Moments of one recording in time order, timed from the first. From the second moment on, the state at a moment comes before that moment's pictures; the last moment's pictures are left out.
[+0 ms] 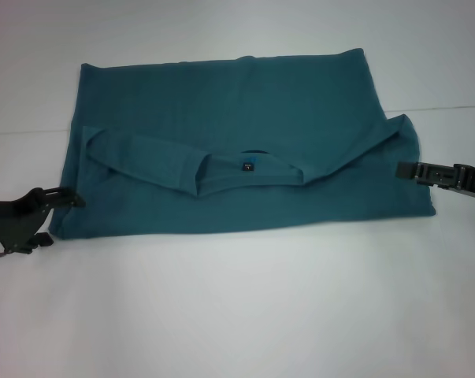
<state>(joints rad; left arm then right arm) -0.71 -2.01 0.59 0.59 2.47 1.02 -2.85 0.48 1.95 -0.62 -0.67 -1.96 -1.35 2.06</state>
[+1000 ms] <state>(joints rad) -0.77 -2.01 0.62 0.53 2.48 0.97 -2.85 0.48 1.95 -0.62 -0.67 -1.95 -1.34 2.05</state>
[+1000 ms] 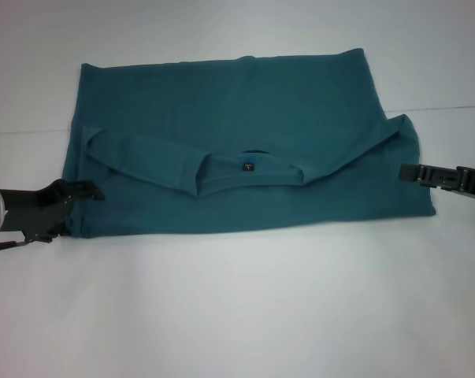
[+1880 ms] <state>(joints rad) -0.85 -2.00 0.77 0.55 2.59 0.99 -2.92 0.47 1.95 -0.60 -0.67 -1.95 -1.34 2.05</state>
